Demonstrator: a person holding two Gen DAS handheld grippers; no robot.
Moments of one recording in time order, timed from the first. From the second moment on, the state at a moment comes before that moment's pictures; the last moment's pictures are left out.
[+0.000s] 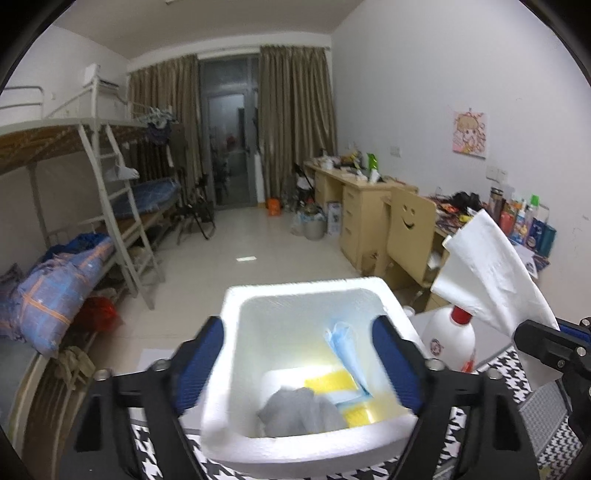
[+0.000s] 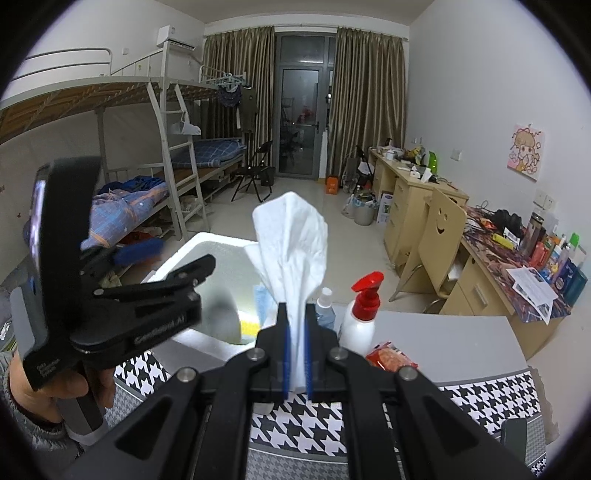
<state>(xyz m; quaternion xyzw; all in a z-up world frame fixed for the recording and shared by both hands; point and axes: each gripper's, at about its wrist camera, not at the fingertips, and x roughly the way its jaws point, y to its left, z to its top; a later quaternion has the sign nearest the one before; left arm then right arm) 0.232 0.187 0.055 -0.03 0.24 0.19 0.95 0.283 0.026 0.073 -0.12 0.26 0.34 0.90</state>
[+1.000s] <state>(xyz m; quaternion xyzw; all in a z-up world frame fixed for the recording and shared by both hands) 0.191 0.215 0.068 -0.04 0.20 0.25 0.94 0.290 0.068 0.069 -0.13 0.29 0.37 0.87</state>
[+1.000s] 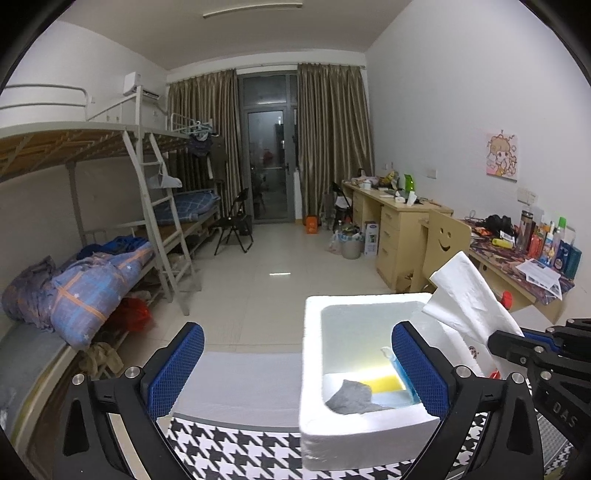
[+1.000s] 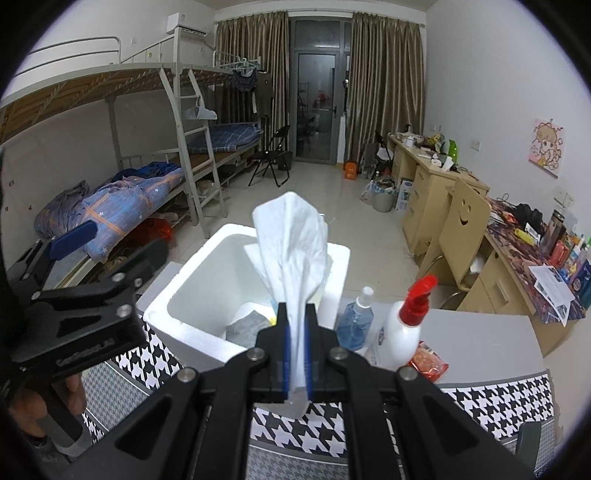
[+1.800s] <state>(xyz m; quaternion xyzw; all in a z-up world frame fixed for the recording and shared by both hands) 0.161 0.243 0.060 -0.05 0.21 0.29 0.93 0.306 0.109 0.051 -0.14 0.34 0.37 0.85</state>
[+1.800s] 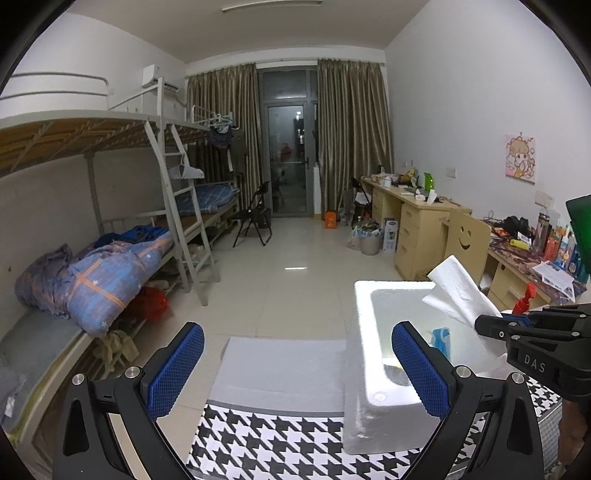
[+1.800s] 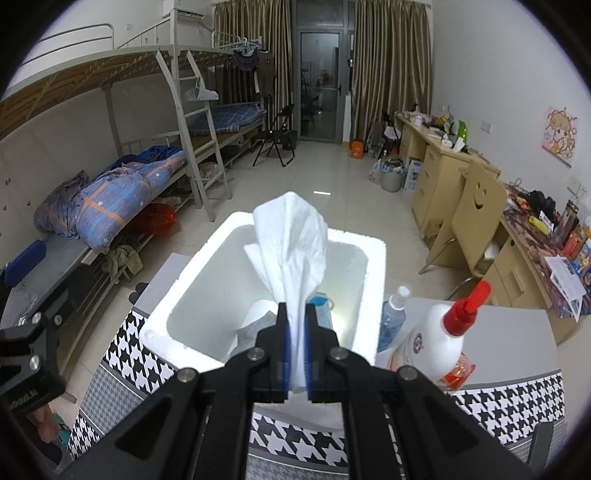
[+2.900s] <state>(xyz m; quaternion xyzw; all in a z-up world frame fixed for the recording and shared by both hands) 0.154 0.243 0.059 -0.06 0.21 0.28 0.93 0.300 0.108 0.056 -0.12 0.34 0.36 0.86</state>
